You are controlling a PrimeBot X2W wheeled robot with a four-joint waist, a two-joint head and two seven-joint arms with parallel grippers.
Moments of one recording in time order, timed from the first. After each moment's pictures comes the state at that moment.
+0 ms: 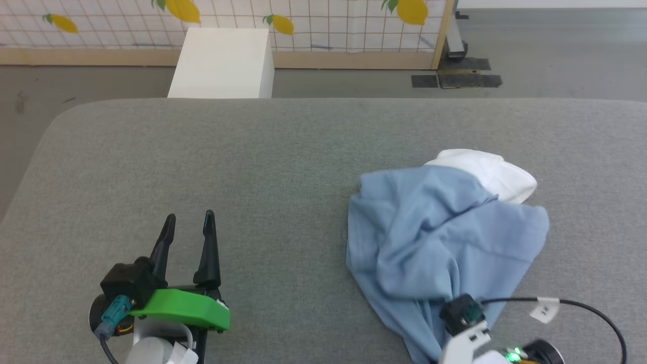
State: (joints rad) left arm -0.08 0.06 -0.01 0.14 -0.26 -0.10 -0.26; right arm 0.04 -0.13 0.31 0.06 0.17 0.13 0.79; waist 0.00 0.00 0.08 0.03
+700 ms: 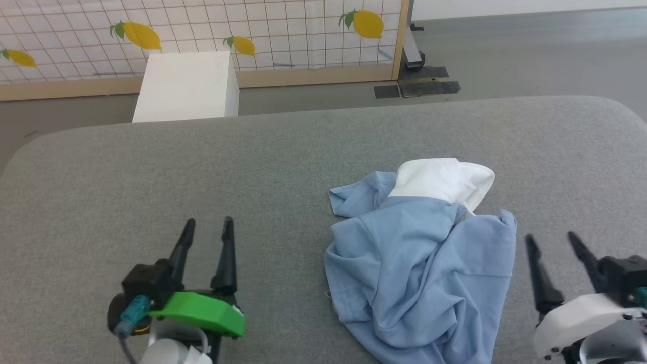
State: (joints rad) left arm -0.07 0.05 -0.06 0.16 -0.25 -0.11 -0.26; right arm 0.12 -0.05 -0.11 -0.22 0.07 0.13 0.21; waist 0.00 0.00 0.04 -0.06
